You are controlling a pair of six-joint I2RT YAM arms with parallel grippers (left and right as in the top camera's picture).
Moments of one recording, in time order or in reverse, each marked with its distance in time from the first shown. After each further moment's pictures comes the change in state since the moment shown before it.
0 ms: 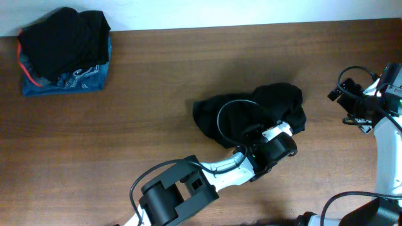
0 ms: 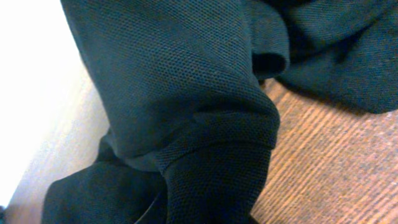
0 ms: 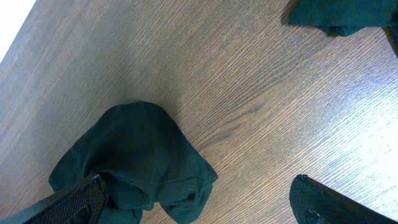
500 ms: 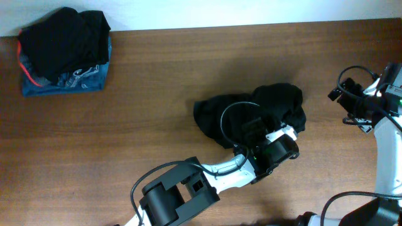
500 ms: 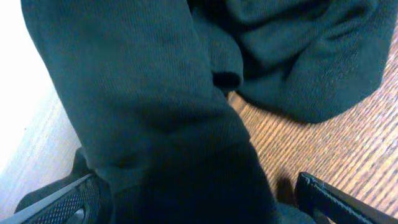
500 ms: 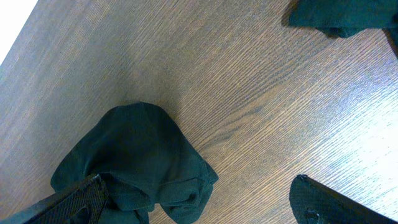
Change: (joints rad) left arm -0.011 0.000 -0.002 0.014 0.082 -0.011; right arm 0.000 0.000 0.000 0.004 0.000 0.000
